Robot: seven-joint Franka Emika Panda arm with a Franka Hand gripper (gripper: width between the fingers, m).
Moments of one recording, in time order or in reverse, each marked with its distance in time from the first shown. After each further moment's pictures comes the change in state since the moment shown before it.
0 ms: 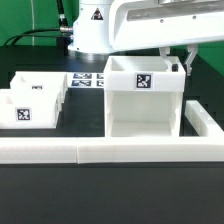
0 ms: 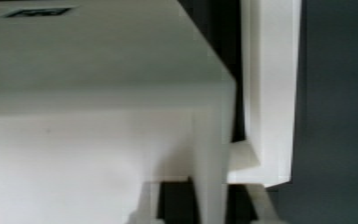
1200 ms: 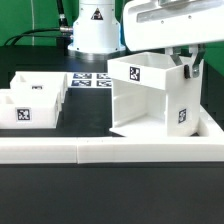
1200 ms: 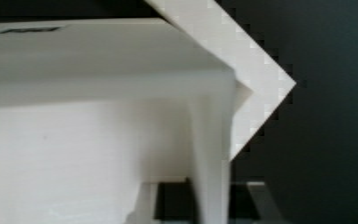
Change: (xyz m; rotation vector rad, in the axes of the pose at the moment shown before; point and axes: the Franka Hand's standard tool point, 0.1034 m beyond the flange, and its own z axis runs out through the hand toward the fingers) arm 0.016 -0.009 0.001 0.039 0.035 0.670
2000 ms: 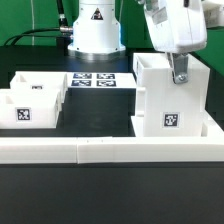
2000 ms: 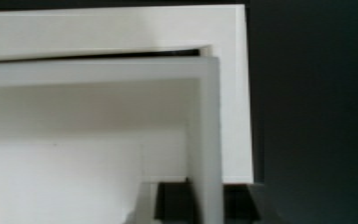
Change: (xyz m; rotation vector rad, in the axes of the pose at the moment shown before) arm 0.017 -0.001 0.007 0.007 -0.082 0.743
